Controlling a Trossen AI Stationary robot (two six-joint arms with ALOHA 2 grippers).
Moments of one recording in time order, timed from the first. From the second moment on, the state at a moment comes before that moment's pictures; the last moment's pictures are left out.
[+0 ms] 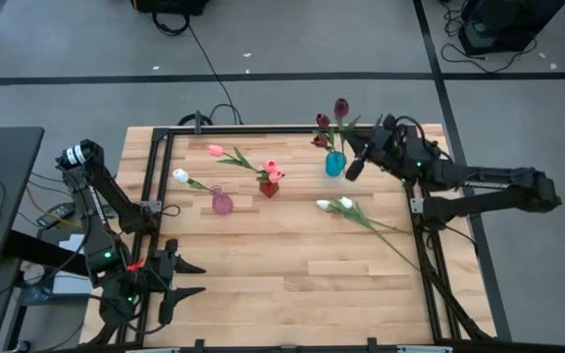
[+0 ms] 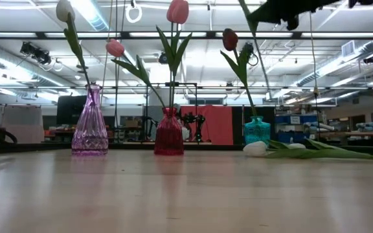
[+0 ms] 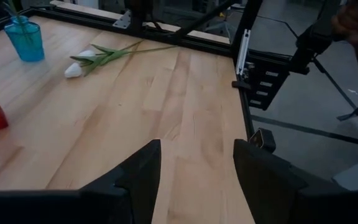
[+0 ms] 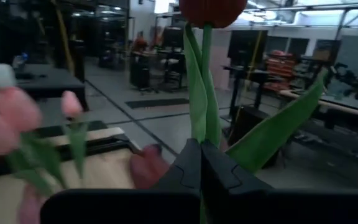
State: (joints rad) left arm -1.16 1.18 0.89 -0.49 -1.04 -0.97; right arm -0.19 0.90 0.71 0.23 0.45 -0.13
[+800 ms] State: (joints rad) left arm -1.16 1.18 0.89 -0.50 -1.05 -0.97; right arm -0.38 0.90 0.35 0.90 0.36 -0.19
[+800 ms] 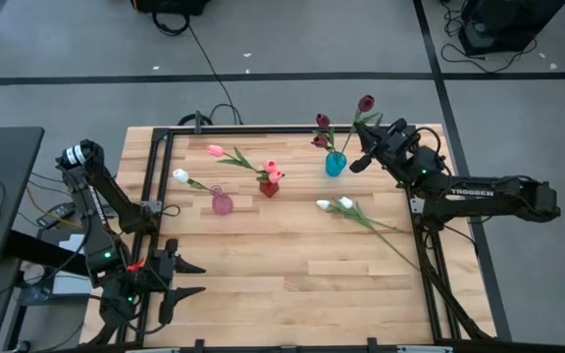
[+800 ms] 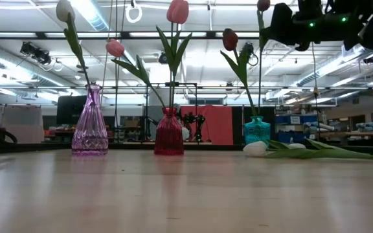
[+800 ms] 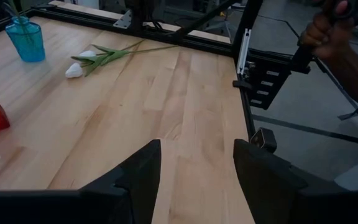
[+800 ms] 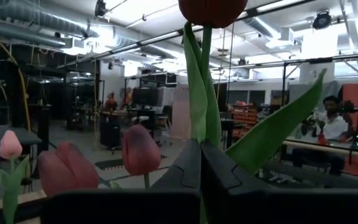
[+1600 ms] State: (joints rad) left arm -1.16 1.18 0.89 -0.50 -1.04 -0.97; right arm -0.38 1.08 0.35 0.89 0.37 -0.20
